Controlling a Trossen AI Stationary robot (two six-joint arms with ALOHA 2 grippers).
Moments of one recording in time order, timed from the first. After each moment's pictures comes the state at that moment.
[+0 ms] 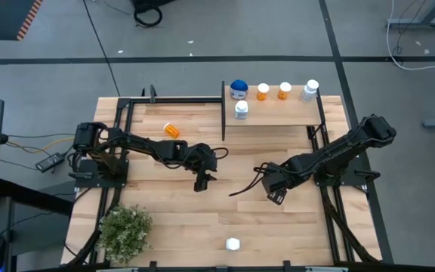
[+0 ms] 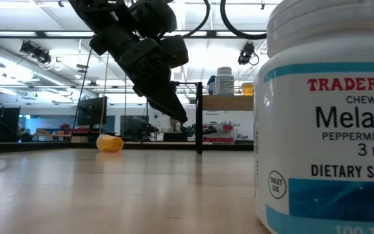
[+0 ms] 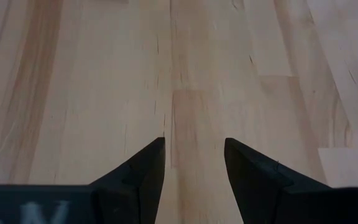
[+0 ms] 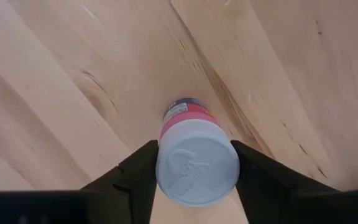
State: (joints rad) left arm 0.01 1.71 0.96 -0.05 0.13 -0.04; right arm 0.36 1.45 0.89 -0.98 0.08 0.98
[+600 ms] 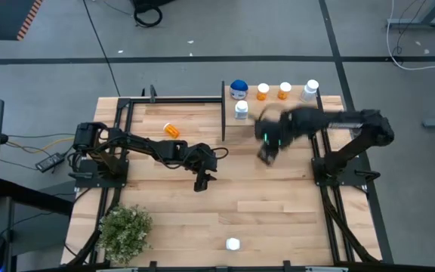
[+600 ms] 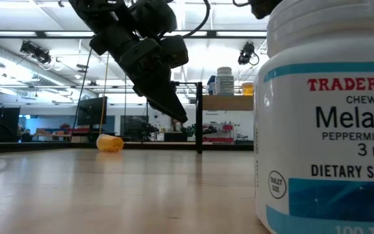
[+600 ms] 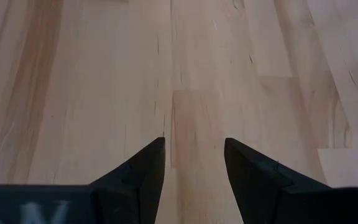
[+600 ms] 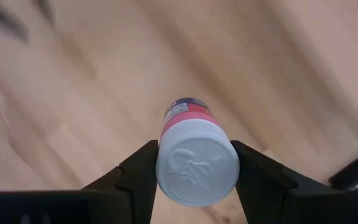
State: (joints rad) left arm 0.01 1.71 0.96 -0.05 0.13 -0.05; right arm -0.01 1.45 1.48 -1.38 0.15 0.65
